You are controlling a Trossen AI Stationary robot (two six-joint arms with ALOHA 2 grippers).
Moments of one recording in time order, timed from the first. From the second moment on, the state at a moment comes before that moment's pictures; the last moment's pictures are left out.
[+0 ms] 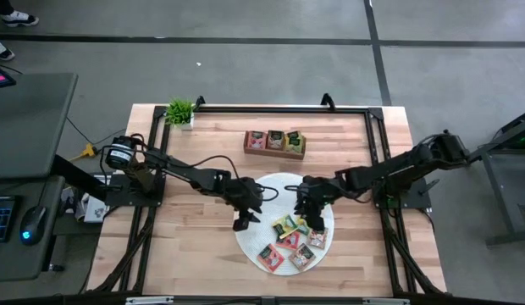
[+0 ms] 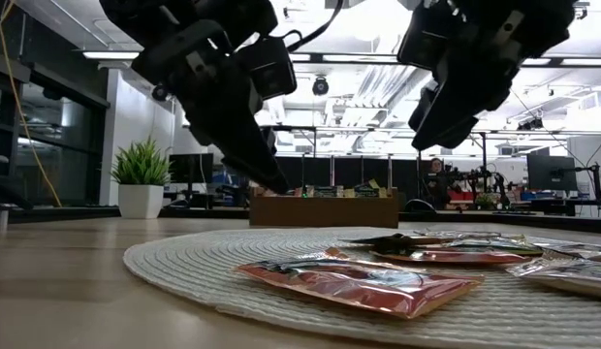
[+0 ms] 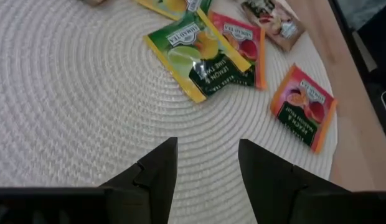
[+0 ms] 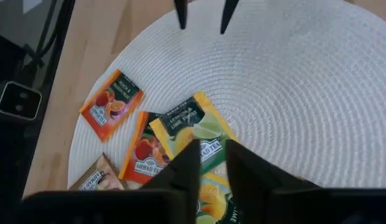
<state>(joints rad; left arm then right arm) -0.14 1.73 0.92 0.04 0.25 -0.19 0.20 1.41 0.72 -0.06 -0.11 0.39</state>
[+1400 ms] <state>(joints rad) -0.20 1.87 0.92 0.30 0.22 -0.49 0.31 1.68 0.71 0.10 -0.09 0.44</state>
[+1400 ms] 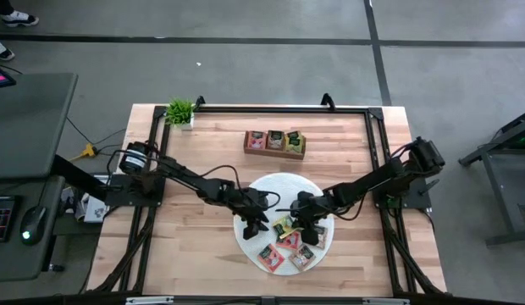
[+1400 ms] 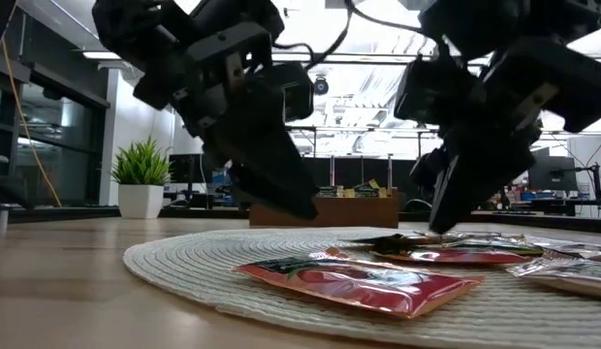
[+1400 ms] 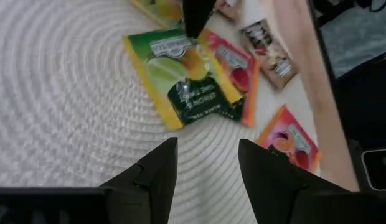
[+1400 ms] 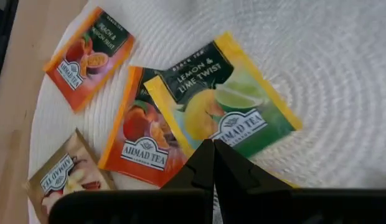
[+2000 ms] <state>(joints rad) -0.20 1.88 0.92 0.31 0.23 -0.68 0.26 1.79 0.72 0.22 -0.09 0.61</state>
